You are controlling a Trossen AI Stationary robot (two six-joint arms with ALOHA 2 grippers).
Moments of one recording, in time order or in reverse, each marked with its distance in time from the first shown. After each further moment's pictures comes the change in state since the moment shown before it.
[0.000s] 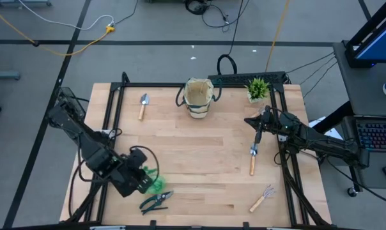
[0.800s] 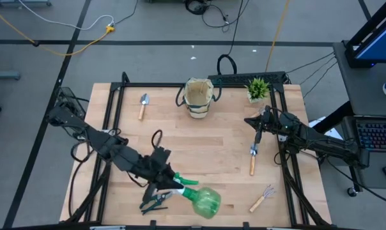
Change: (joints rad) left arm 0.155 0.000 0.000 1.063 0.119 0.942; right arm 0.000 0.000 0.000 0.000 0.000 0.000
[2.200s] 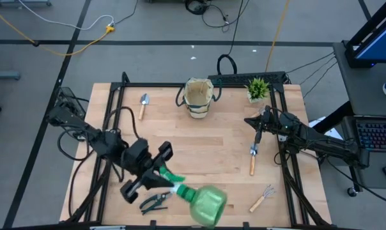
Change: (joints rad) left arm 0.000 0.000 0.000 0.493 0.042 0.241; right arm 0.000 0.000 0.000 0.000 0.000 -0.004
